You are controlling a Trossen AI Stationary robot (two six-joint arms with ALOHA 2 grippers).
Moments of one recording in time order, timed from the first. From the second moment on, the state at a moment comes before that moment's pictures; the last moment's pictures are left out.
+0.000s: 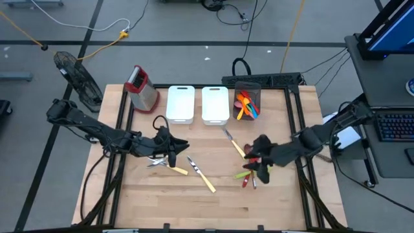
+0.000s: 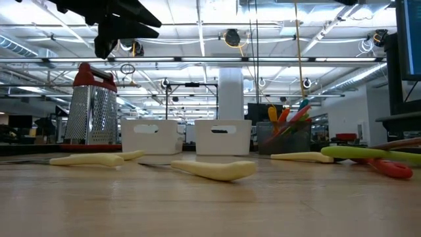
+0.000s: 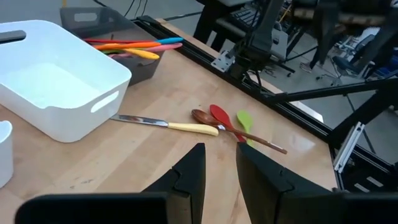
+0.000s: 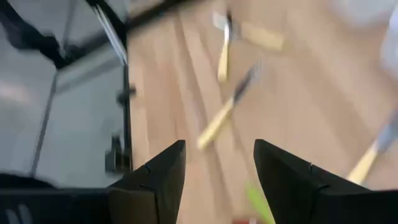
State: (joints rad) left arm -0.36 1.13 0.64 0.15 -0.55 -0.65; right arm 0.49 1.19 1.15 -0.68 0.24 0.80
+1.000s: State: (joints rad) left arm -0.36 1.13 0.64 0.15 -0.55 -0.63; right arm 0.47 1.46 1.08 -0.91 -0.11 1.41
